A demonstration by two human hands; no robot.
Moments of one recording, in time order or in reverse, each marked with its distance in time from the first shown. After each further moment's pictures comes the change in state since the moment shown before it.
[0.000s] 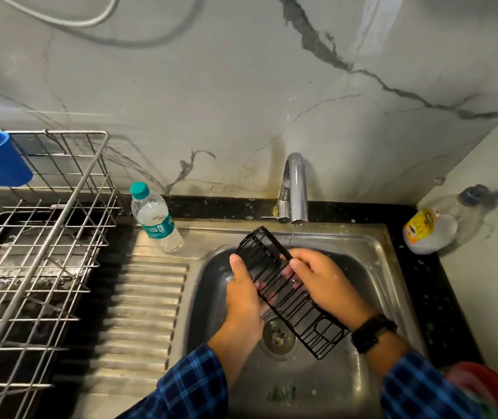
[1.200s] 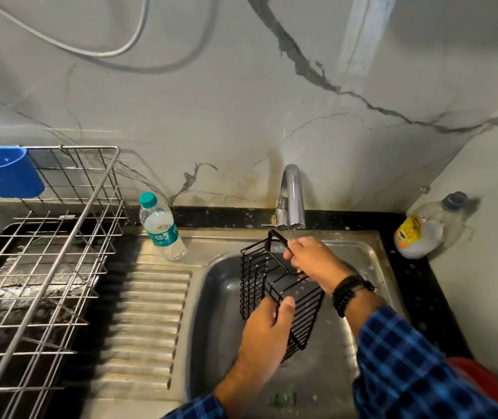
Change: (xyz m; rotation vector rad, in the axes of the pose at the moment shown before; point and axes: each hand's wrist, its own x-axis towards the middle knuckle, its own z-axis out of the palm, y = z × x) left_hand -0.040 -0.038 -0.033 0.836 -0.254 0.594; right_hand 0.017 -0.050 -0.005 -0.013 0.071 0.306
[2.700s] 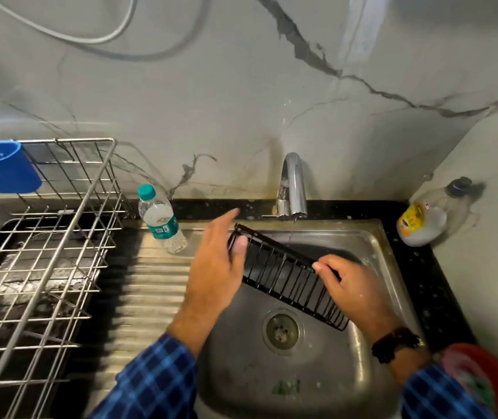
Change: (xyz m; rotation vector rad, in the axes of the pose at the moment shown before) left_hand 0.065 0.007 -0.088 0.319 0.297 0.563; right_hand -0.027 0.091 -0.016 -0.473 0.404 -0.508
